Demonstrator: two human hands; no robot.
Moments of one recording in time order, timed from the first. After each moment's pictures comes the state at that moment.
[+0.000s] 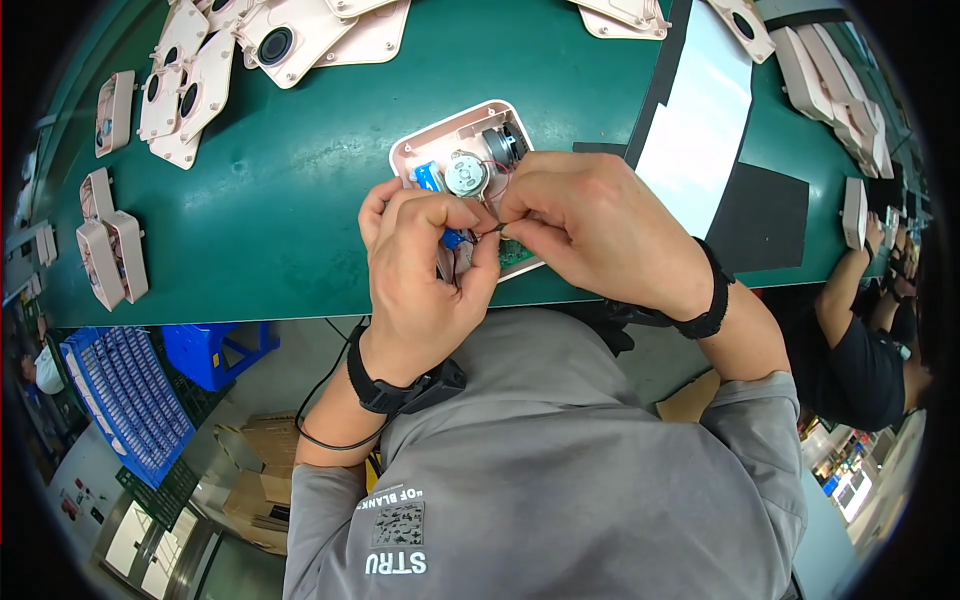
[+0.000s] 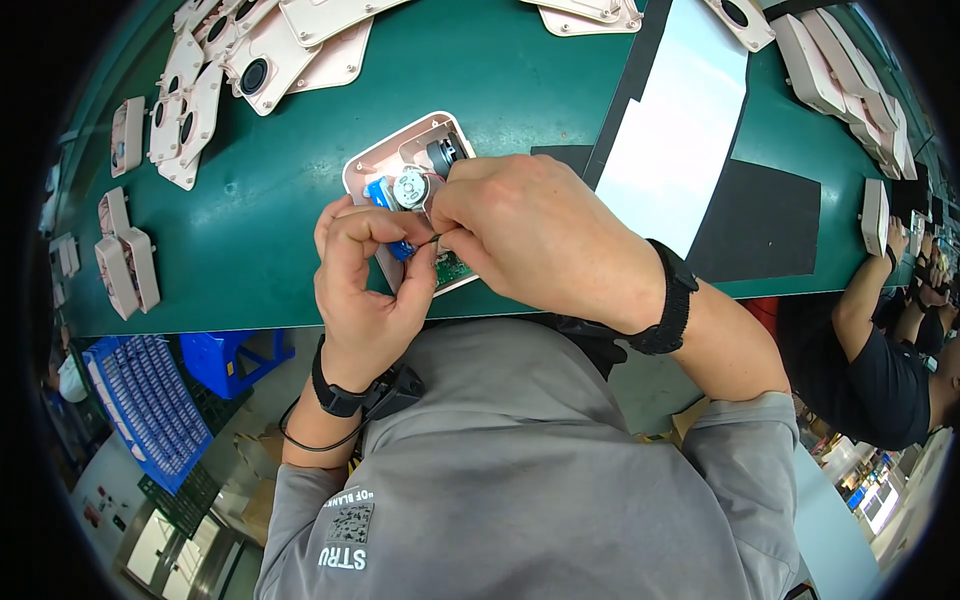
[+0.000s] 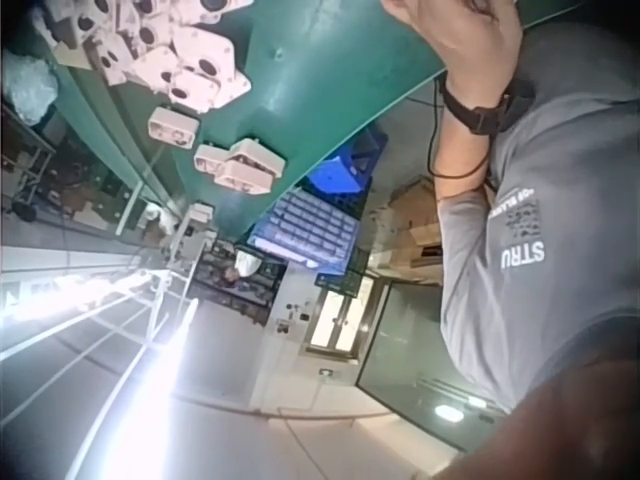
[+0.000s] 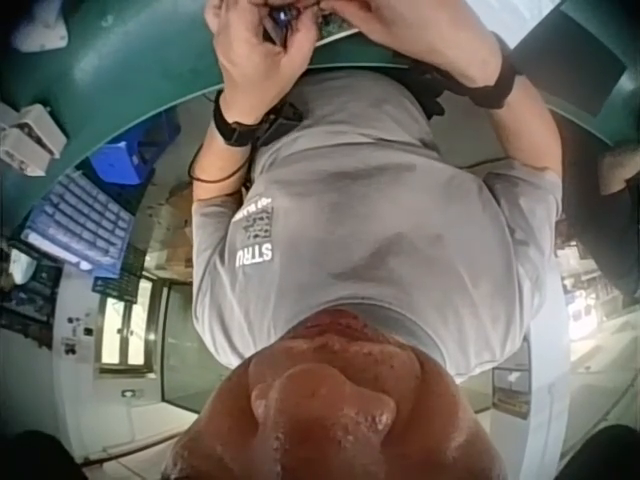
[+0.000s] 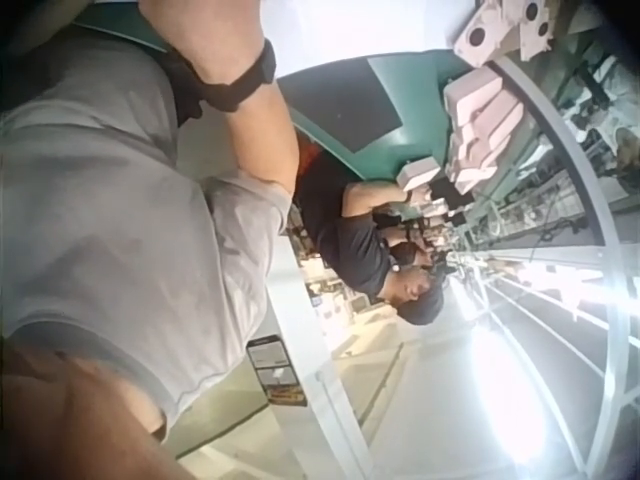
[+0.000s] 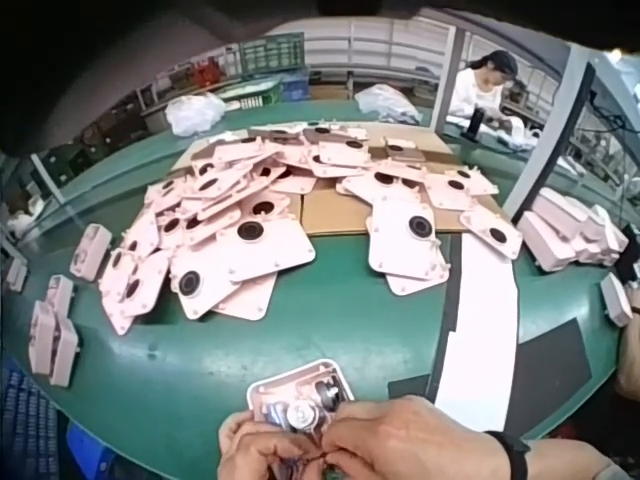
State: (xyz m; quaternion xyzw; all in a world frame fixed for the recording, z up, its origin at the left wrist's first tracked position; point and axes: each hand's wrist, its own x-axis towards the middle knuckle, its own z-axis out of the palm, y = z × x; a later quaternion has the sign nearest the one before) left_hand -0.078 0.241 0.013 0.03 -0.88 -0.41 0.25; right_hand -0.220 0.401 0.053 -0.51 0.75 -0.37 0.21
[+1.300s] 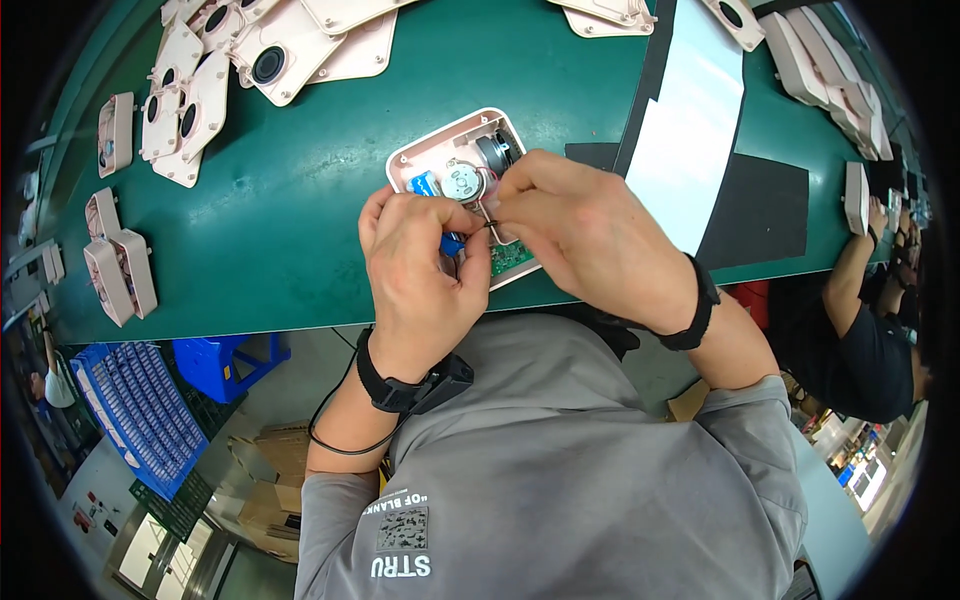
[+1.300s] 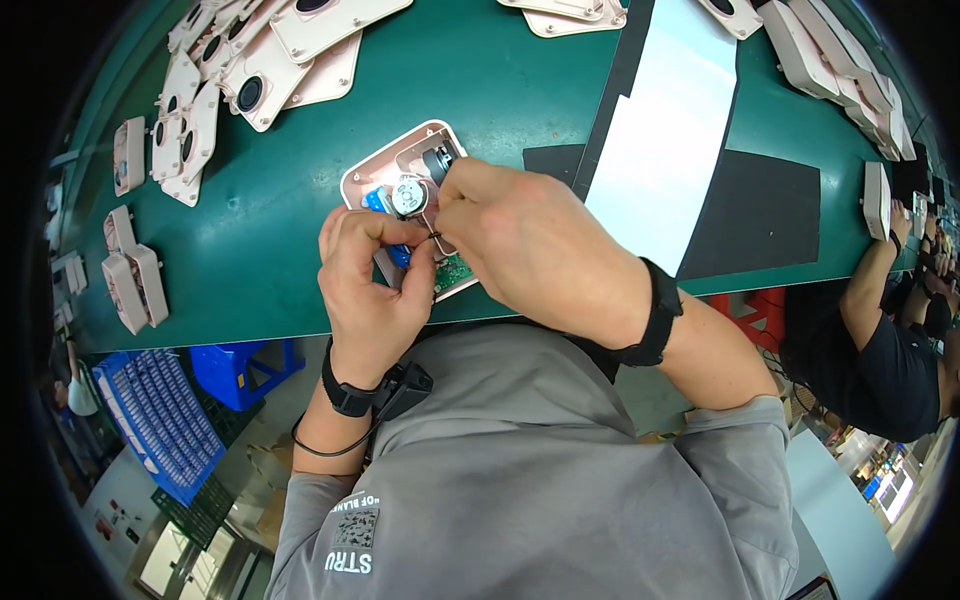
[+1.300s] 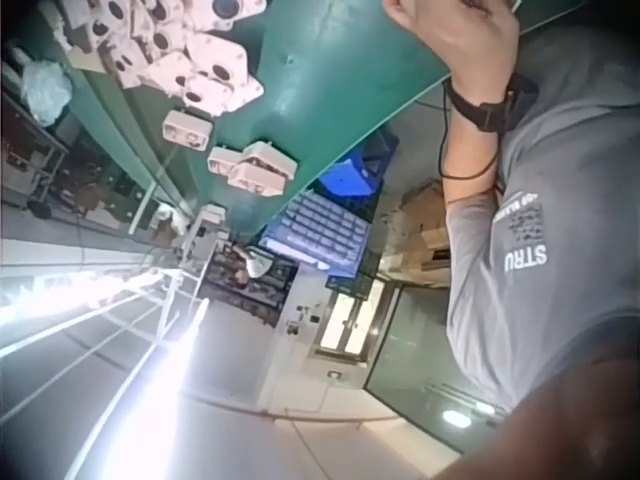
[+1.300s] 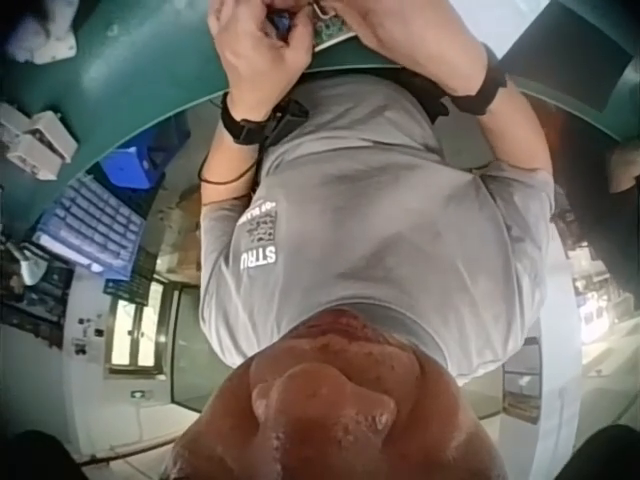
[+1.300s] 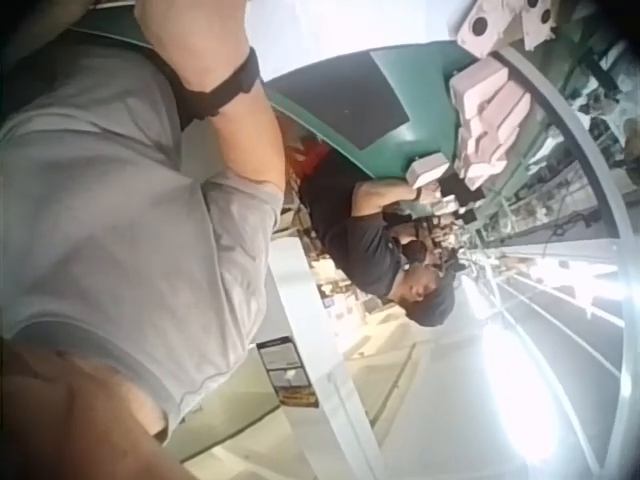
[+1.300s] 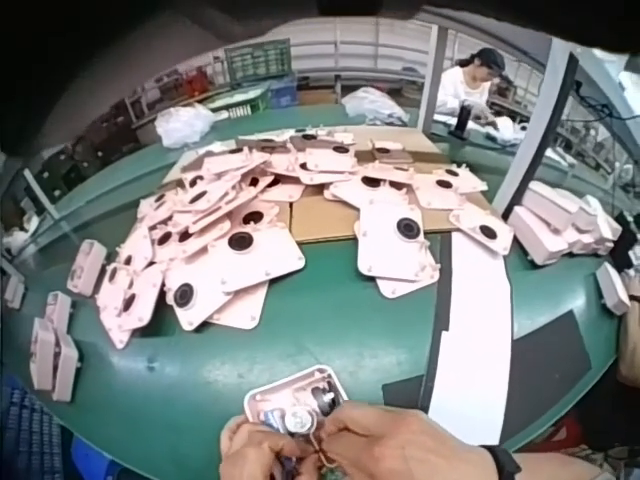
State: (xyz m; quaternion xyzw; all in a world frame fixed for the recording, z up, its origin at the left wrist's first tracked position) left_hand -0.082 0.245 0.008 0.04 -0.90 -0.36 0.24; right_hand -0.203 0.406 0.044 -0.51 0.77 -0.35 0.13
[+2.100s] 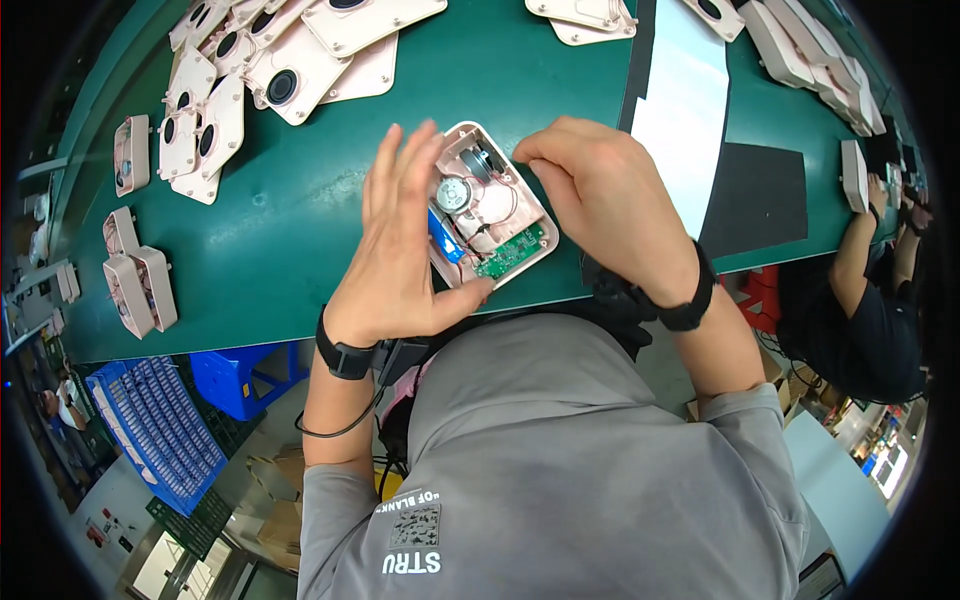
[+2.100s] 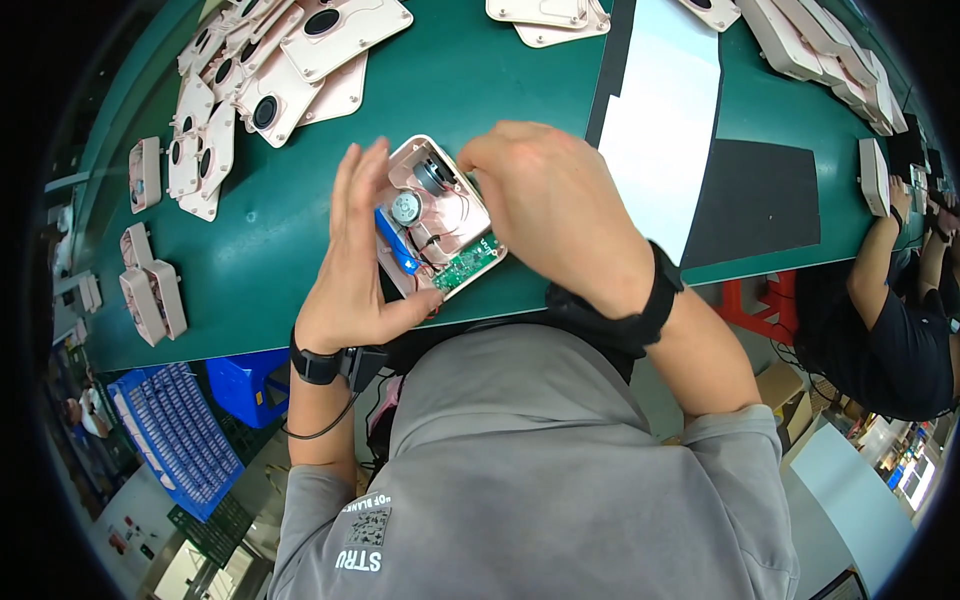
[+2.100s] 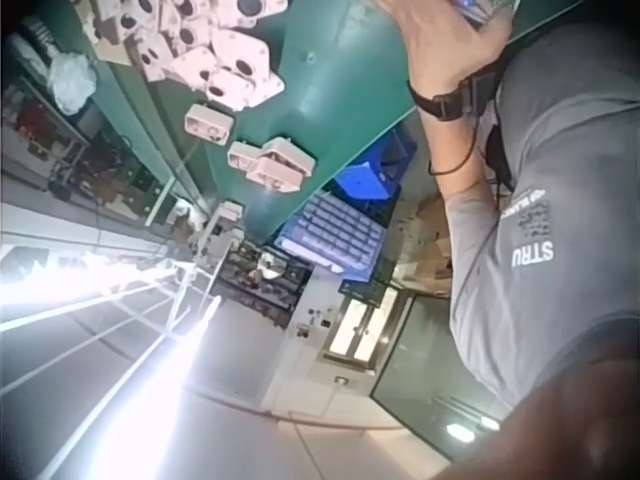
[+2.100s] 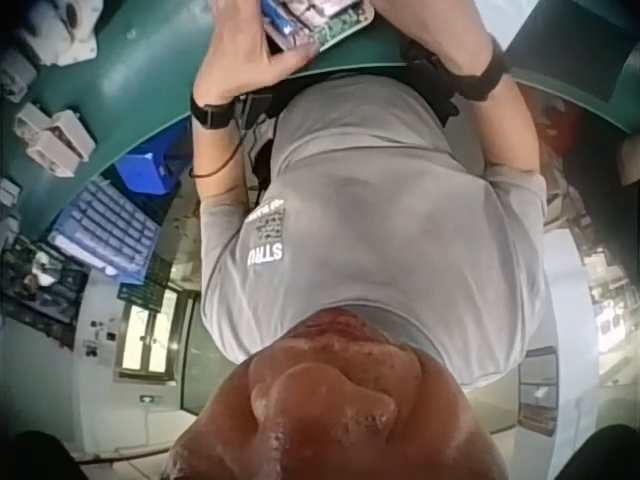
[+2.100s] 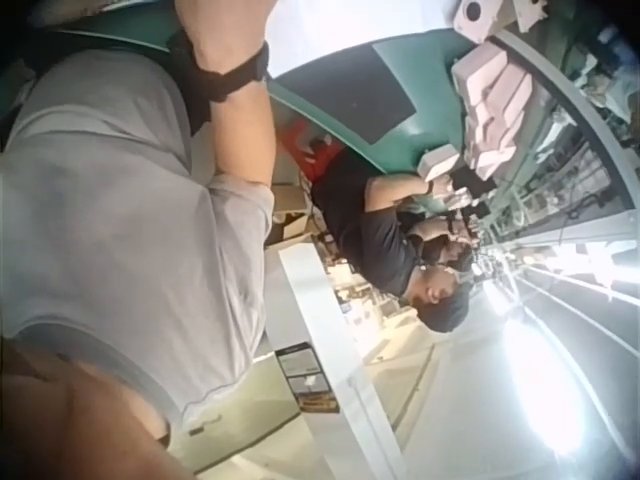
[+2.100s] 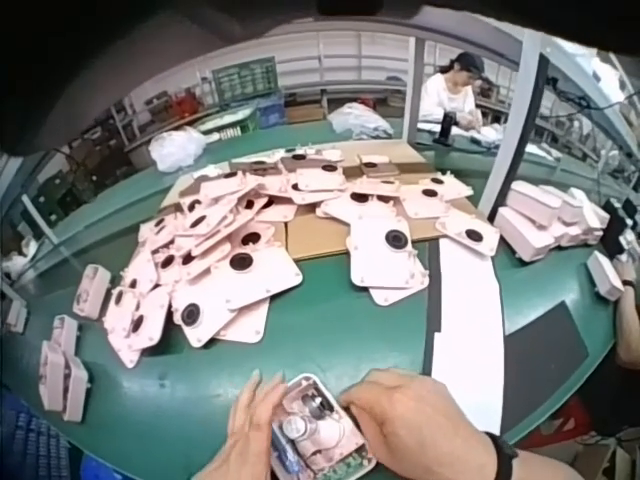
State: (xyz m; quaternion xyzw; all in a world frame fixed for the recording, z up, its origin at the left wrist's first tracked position) left_hand -0.086 0.186 0.036 -0.09 -0.92 -0.37 0.11; right_hand -0.213 0.408 0.046 -0.40 0.84 -0.36 0.05
